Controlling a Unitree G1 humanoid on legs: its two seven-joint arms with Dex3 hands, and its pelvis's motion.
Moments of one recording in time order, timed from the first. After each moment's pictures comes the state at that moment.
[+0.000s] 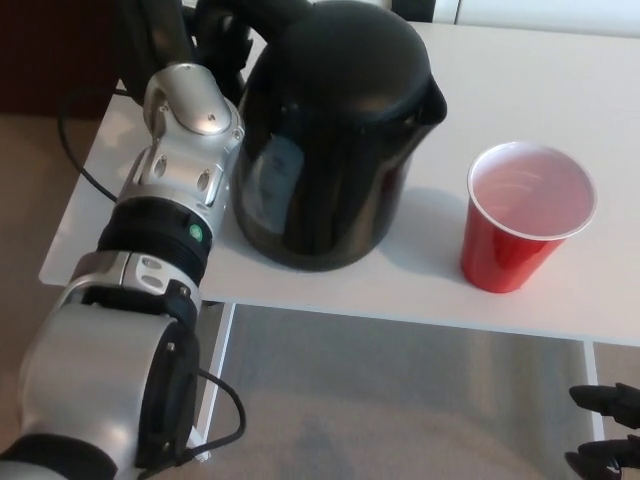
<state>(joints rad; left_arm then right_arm) -1.06 0.08 0.10 1.05 0.22 -0.04 0.66 0.11 -0.40 -0.01 0.40 -0.11 0.01 0.17</state>
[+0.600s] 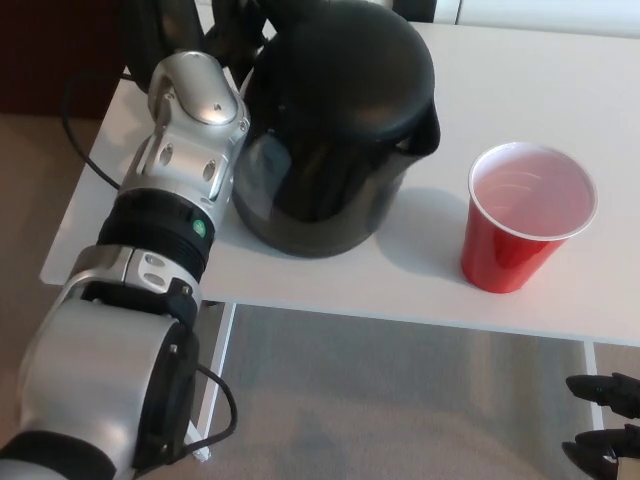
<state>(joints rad) -1.05 0.09 0.01 0.99 0.22 0.03 0.59 0.10 -0.40 -0.01 0.38 -0.11 0.03 0.17</state>
